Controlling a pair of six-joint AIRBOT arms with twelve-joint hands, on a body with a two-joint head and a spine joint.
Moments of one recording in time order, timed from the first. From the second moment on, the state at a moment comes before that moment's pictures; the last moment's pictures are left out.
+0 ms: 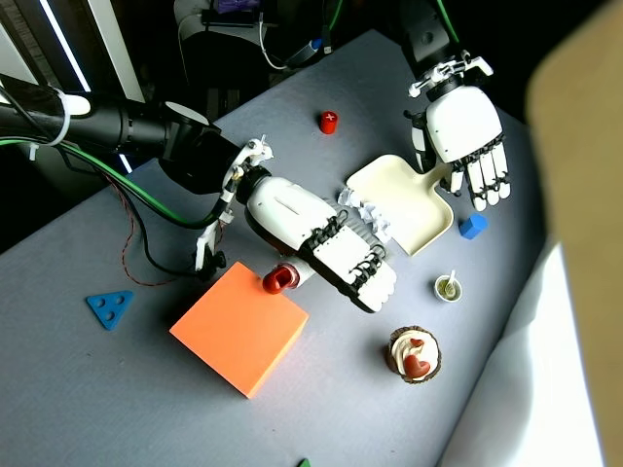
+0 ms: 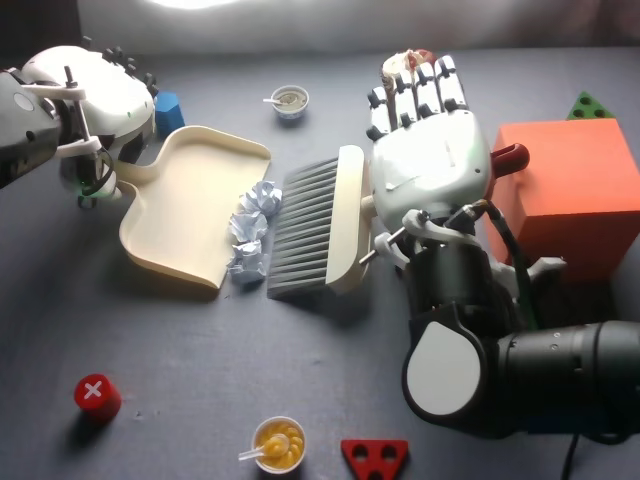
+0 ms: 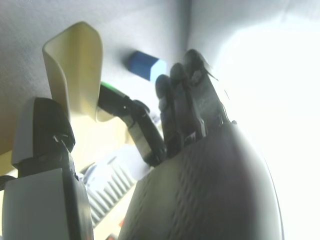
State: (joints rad) left arm 0.42 -1.19 1.47 -1.05 -0.28 2.32; right arm -0.52 -1.72 1.35 -2.10 -1.36 0.74
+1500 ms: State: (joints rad) left arm 0.40 -1.20 1.49 -1.01 -0.29 2.30; right arm -0.55 -1.60 1.28 -2.37 -1.23 0.74
